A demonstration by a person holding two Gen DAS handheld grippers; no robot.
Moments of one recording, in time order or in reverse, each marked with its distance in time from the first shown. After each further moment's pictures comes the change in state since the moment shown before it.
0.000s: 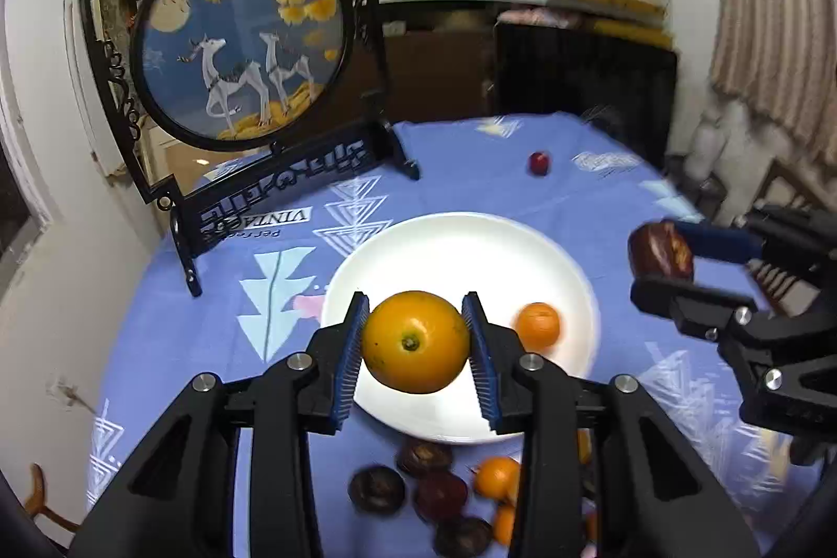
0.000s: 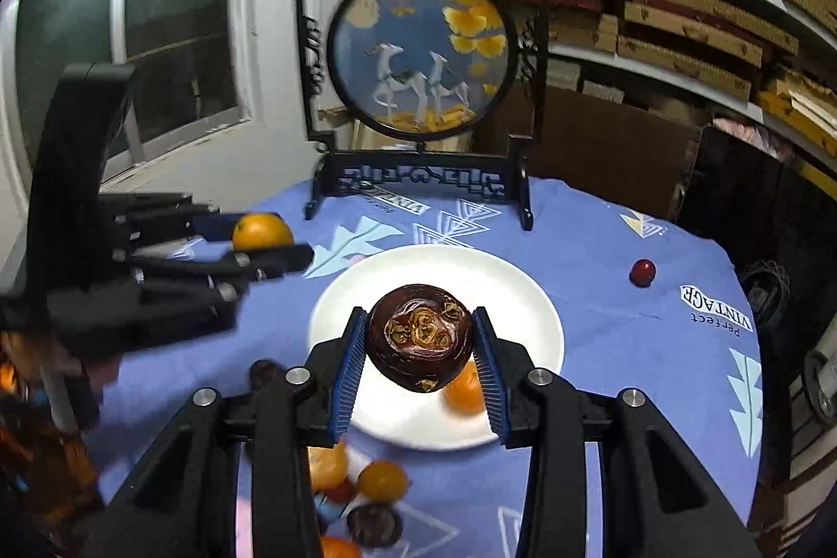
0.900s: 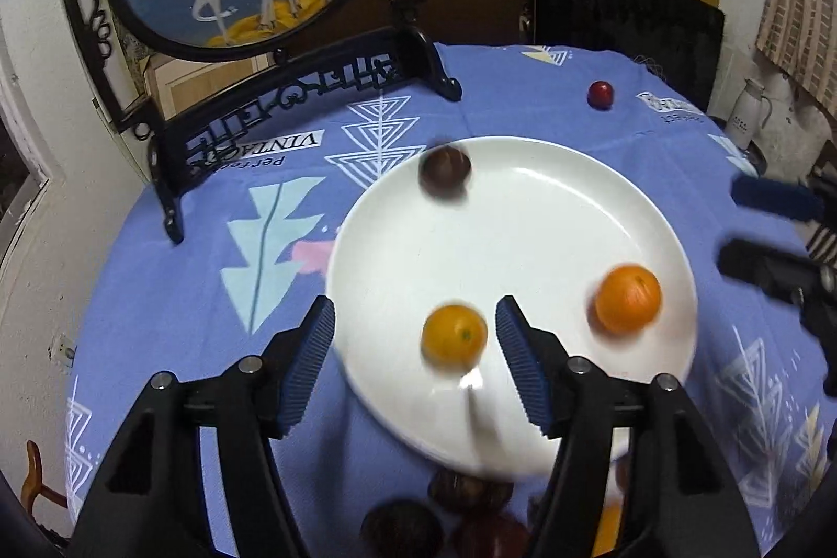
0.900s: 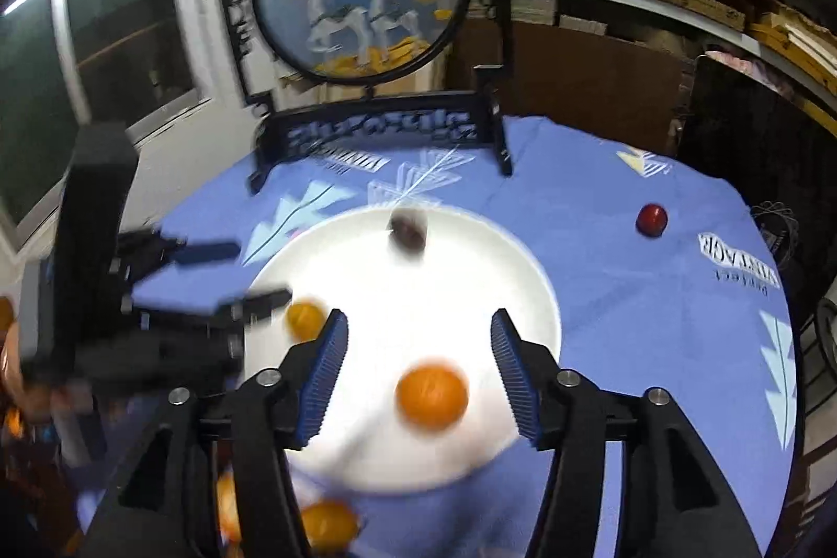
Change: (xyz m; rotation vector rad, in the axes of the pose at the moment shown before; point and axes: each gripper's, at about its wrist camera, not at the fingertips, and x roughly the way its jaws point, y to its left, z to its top) left arm 0.071 0.025 -0.028 -0.043 0.141 0.023; right arm 0.045 -0.024 -0.024 0.037 0.120 0.024
